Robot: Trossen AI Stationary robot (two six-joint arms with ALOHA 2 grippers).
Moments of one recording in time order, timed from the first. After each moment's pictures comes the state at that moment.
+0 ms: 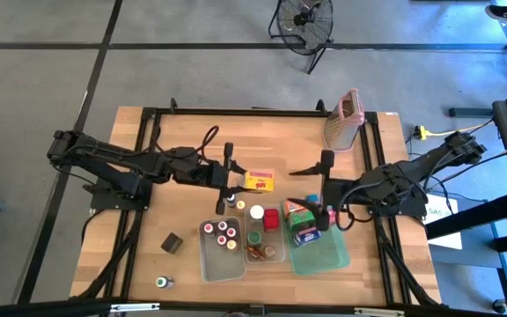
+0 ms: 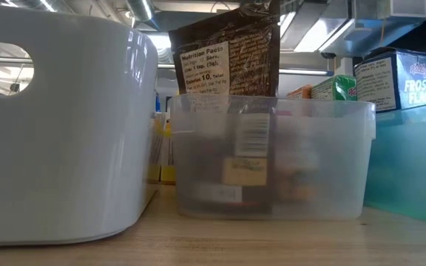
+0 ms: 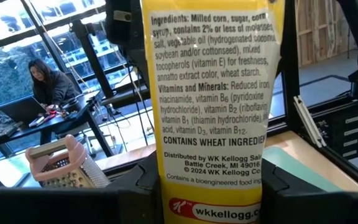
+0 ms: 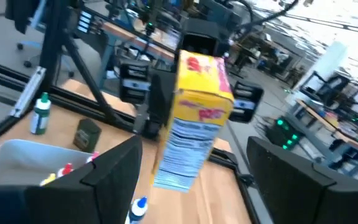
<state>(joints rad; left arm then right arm) -0.14 1.28 0.99 0.25 -0.09 0.28 0.48 1.17 1.11 -0.07 0.57 -0.37</state>
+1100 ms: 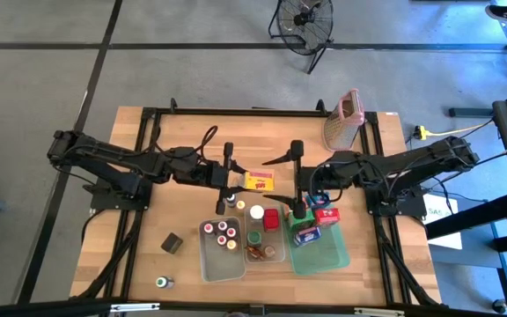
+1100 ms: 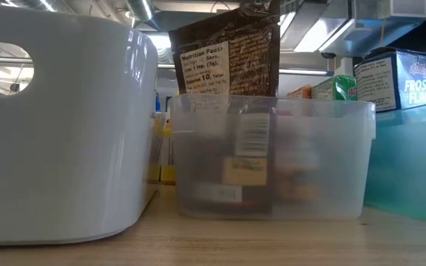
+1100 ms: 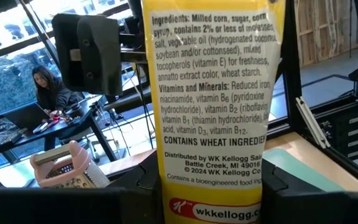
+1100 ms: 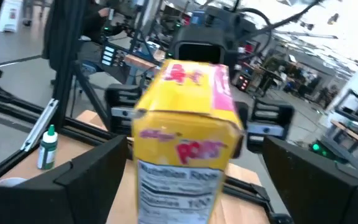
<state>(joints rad) -0.14 1.28 0.99 0.27 -0.09 0.30 0.25 1.32 1.11 0.18 0.19 -0.35</state>
